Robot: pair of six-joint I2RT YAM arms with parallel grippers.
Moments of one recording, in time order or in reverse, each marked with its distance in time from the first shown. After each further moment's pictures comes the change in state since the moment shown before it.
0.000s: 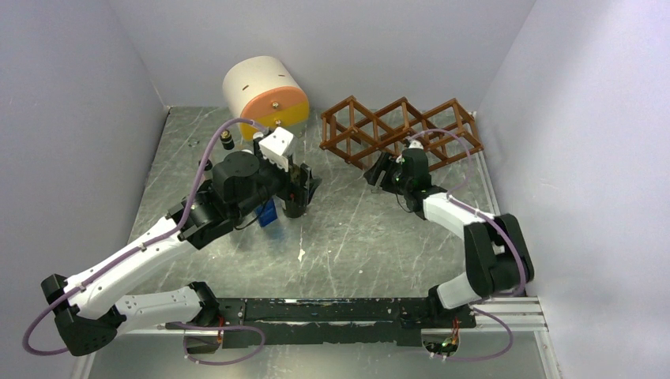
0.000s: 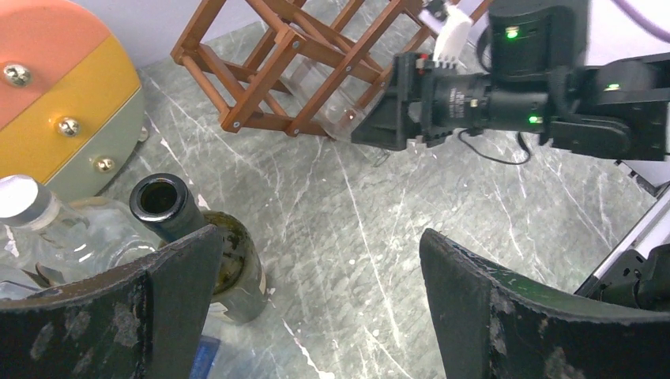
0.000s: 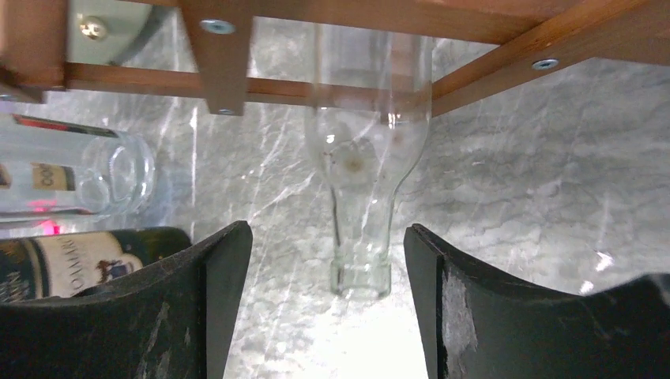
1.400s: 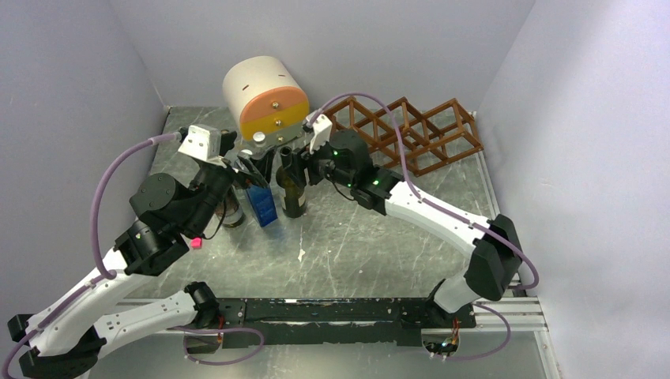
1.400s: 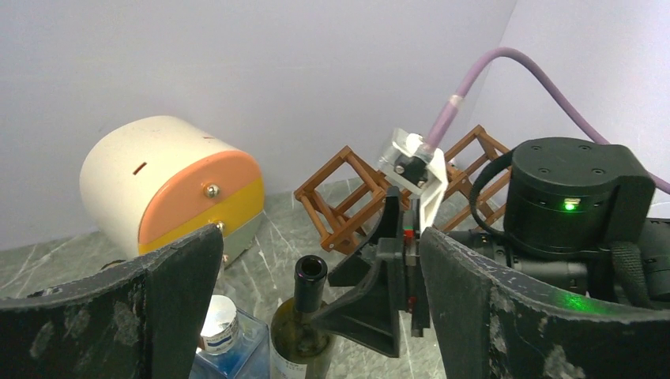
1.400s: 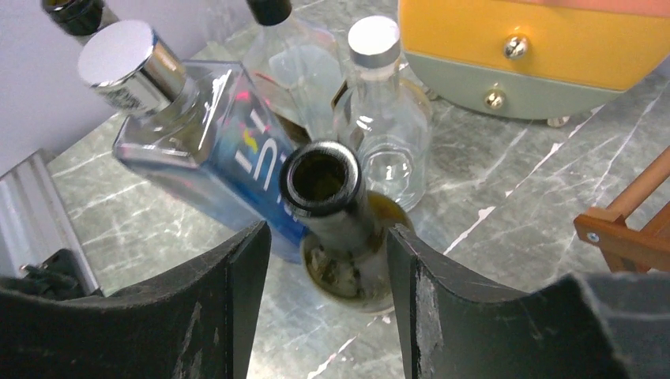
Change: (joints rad) left arm 0.000 -0.271 -0.035 0.204 -0.261 0.129; right arm 0.583 0.024 0.542 -0.223 0.047 -0.417
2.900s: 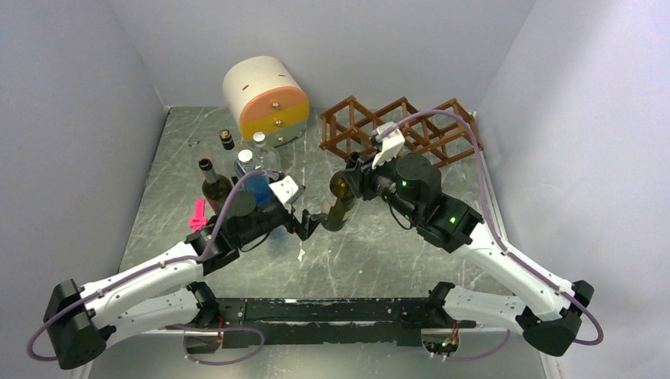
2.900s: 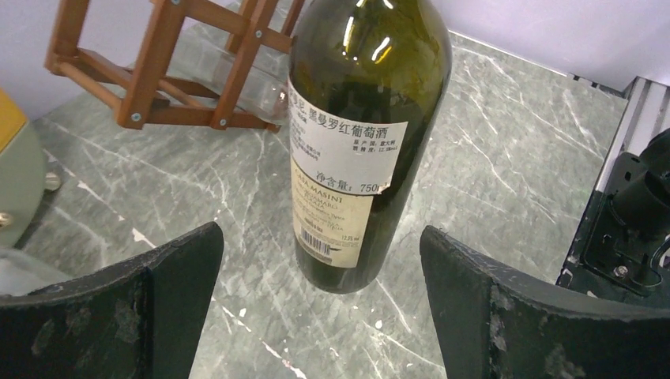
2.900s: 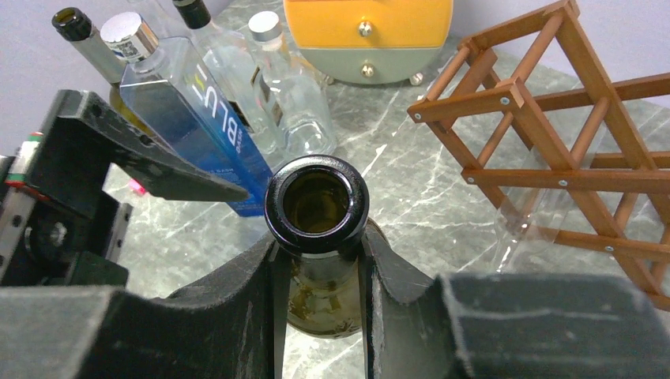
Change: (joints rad) left arm 0.000 0.136 -0.455 0.272 0.505 0.027; right arm 0.021 -0.542 -0.172 -0.301 0.298 0.021
